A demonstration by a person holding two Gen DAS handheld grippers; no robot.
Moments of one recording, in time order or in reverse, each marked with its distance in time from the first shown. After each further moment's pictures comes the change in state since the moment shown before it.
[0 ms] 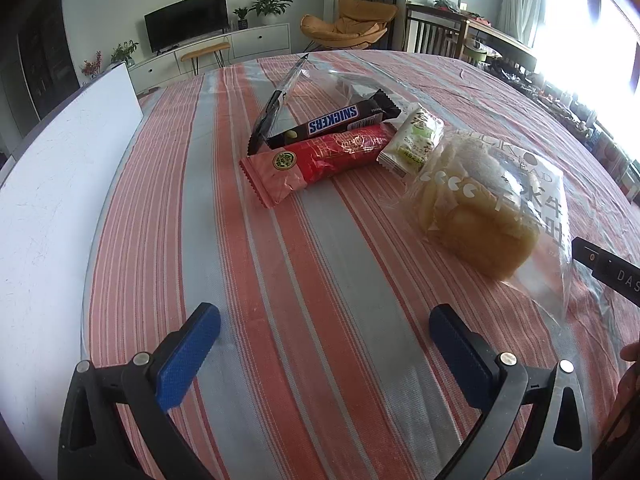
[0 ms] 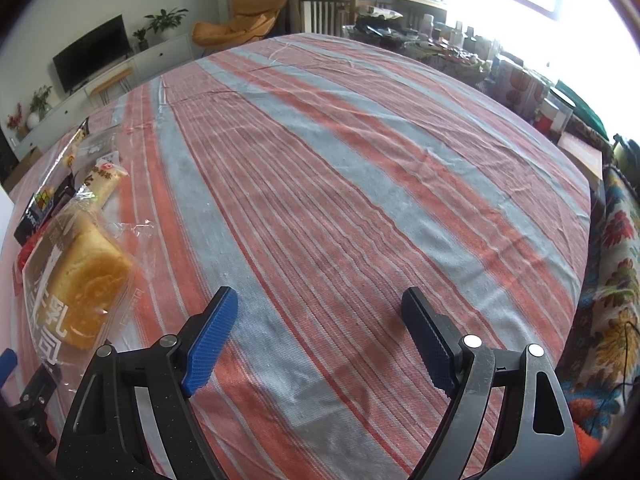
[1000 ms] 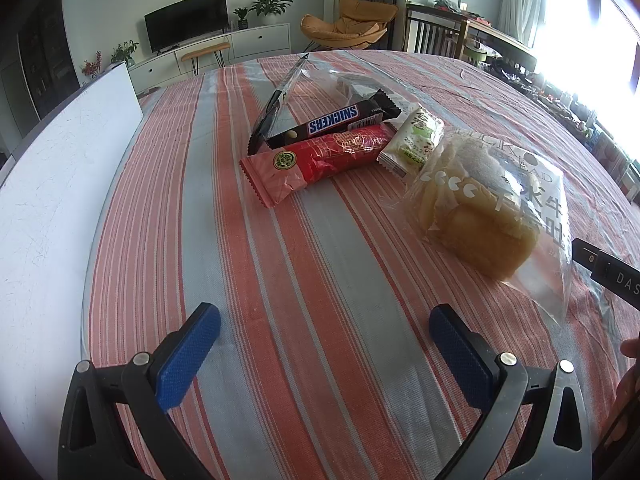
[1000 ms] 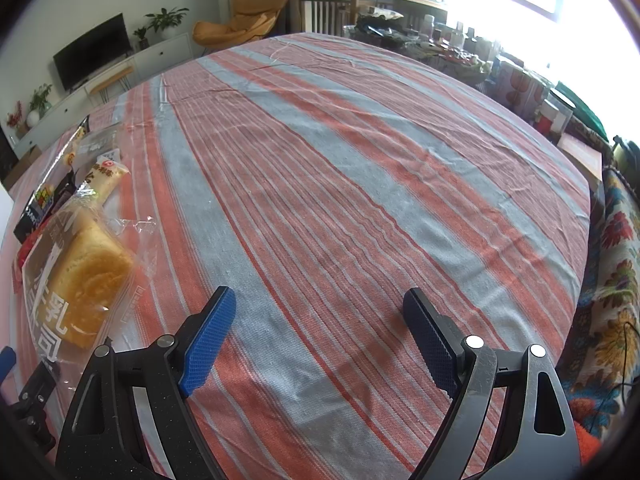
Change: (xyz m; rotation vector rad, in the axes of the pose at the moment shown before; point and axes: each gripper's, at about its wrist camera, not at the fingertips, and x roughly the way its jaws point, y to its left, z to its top) left arm 0.000 0.000 0.000 0.000 0.000 0.000; right arm 0.000 0.000 0.001 -0.002 0.002 0.001
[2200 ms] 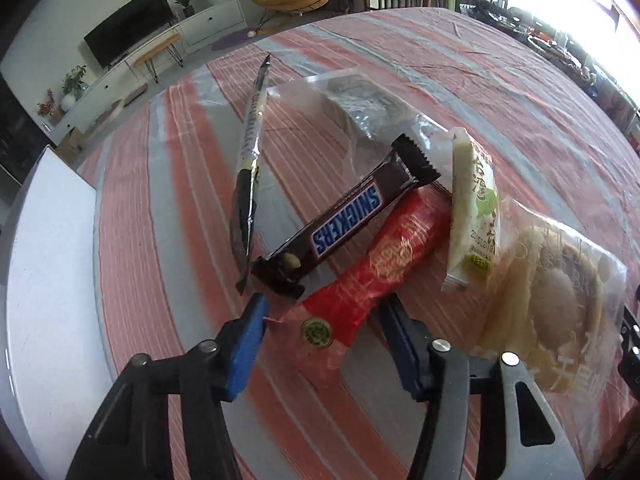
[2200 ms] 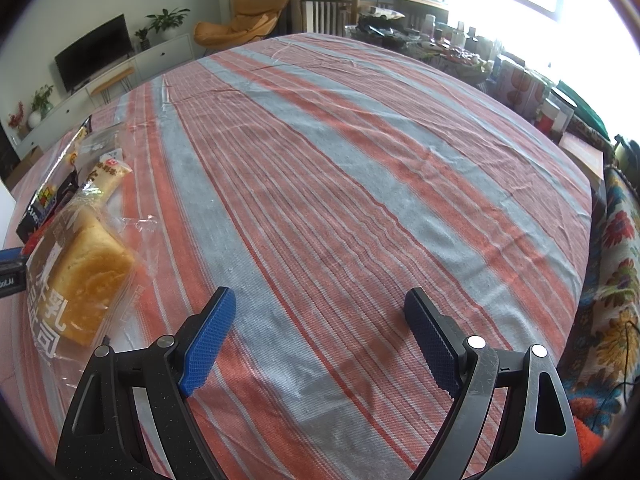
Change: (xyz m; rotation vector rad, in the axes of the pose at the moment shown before) left arm 0.055 -0.002 0.108 0.218 0.189 -0.014; right arm 0.000 0.001 0.000 0.000 0.000 0.001
